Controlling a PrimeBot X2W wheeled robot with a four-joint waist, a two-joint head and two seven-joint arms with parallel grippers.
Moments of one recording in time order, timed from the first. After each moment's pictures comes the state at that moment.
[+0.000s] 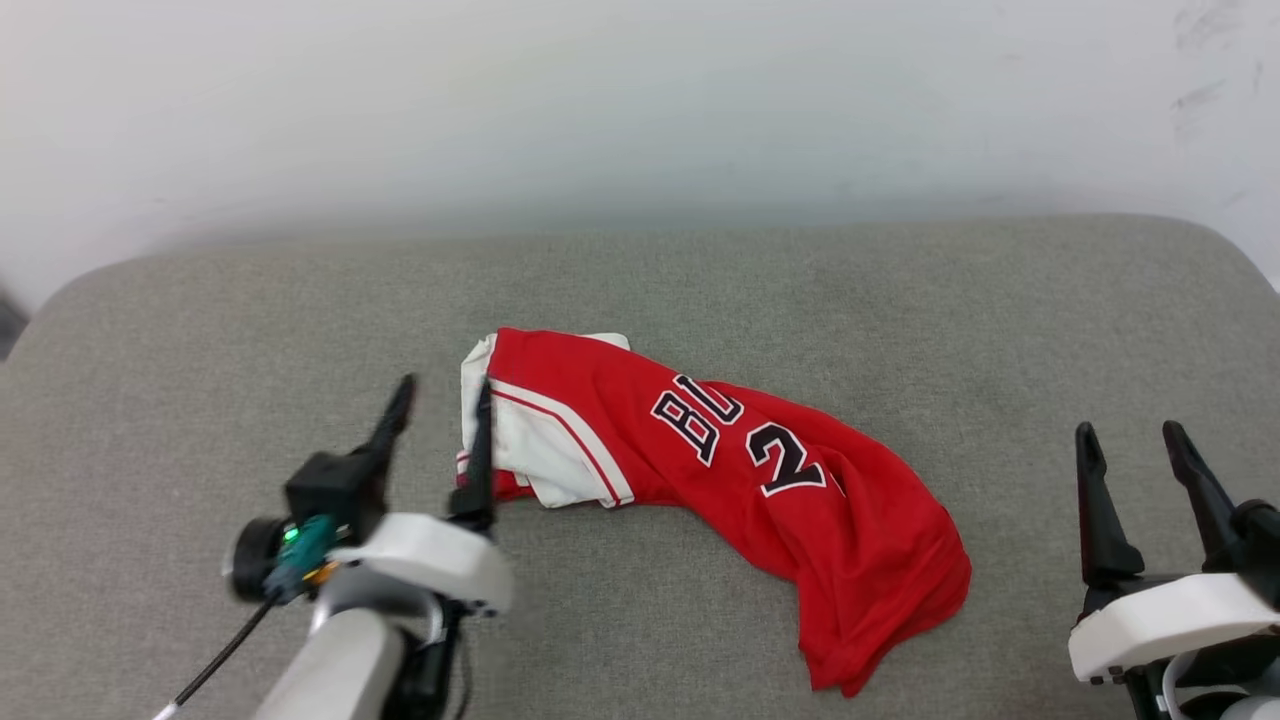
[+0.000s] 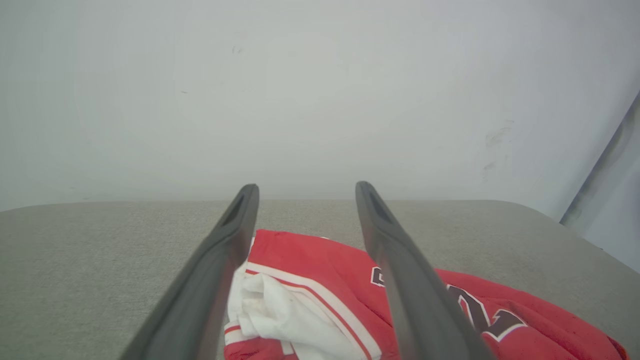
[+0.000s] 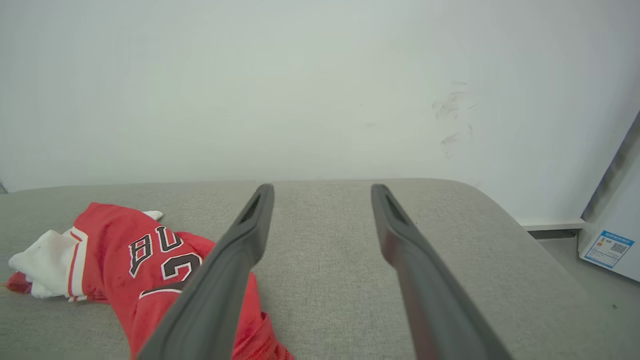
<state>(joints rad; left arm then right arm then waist) -0.29 0.24 -0.42 0.23 -0.50 0.18 -0.26 0.00 -0.05 -0.14 -0.08 0.09 0.13 -0.01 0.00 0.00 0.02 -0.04</state>
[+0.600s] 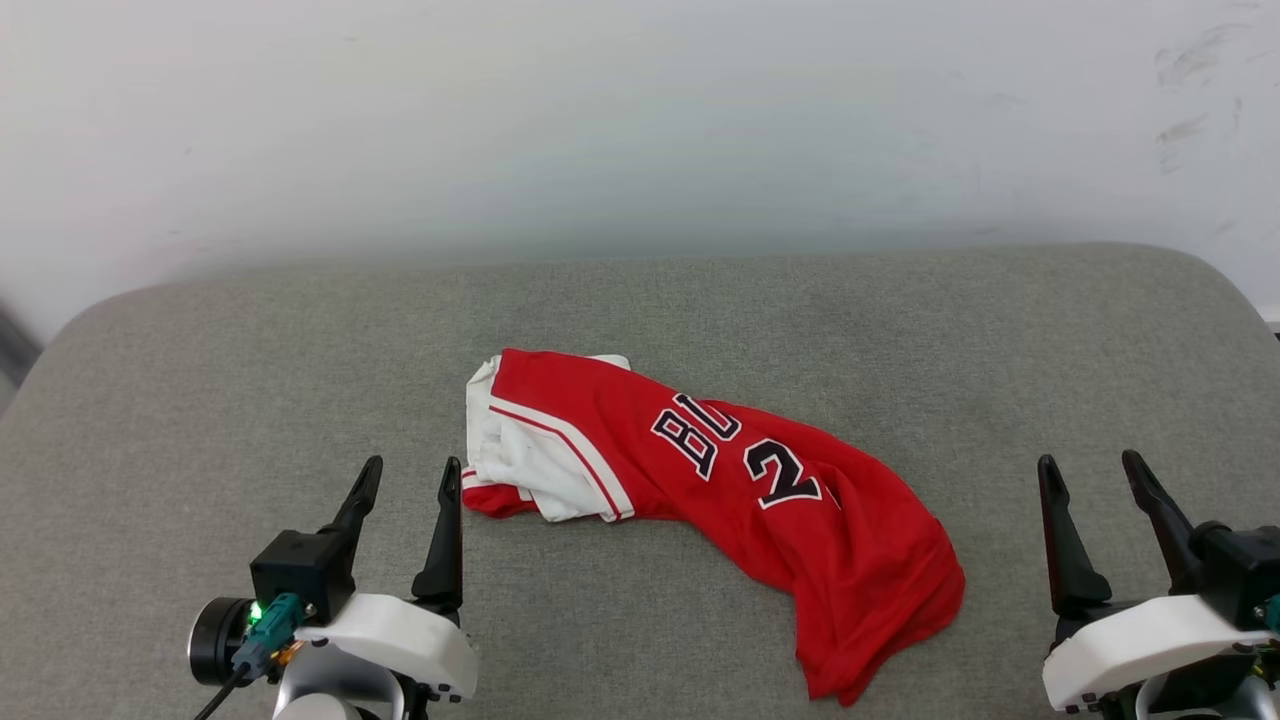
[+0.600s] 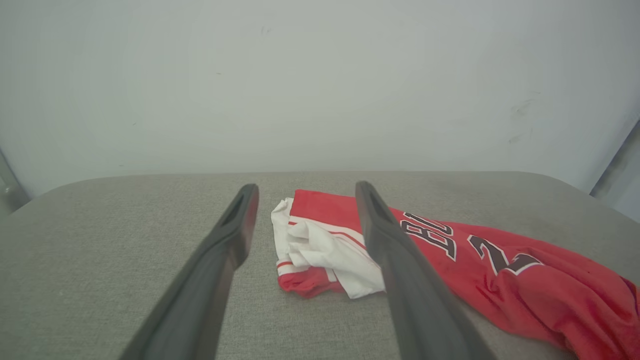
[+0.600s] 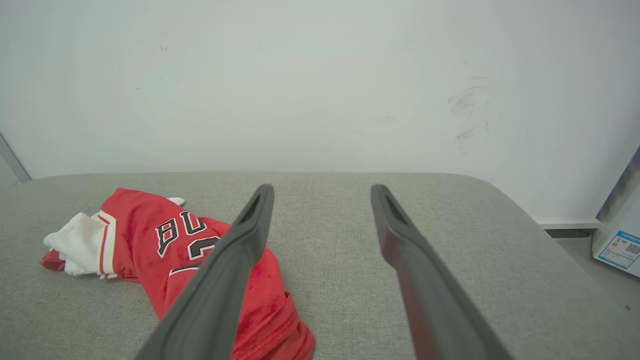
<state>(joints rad) -0.11 0.34 -0.40 0.09 -0.50 0.22 -0.21 0.05 -0.05 -0.09 -0.09 0.09 0.13 0.02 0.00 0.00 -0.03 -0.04</state>
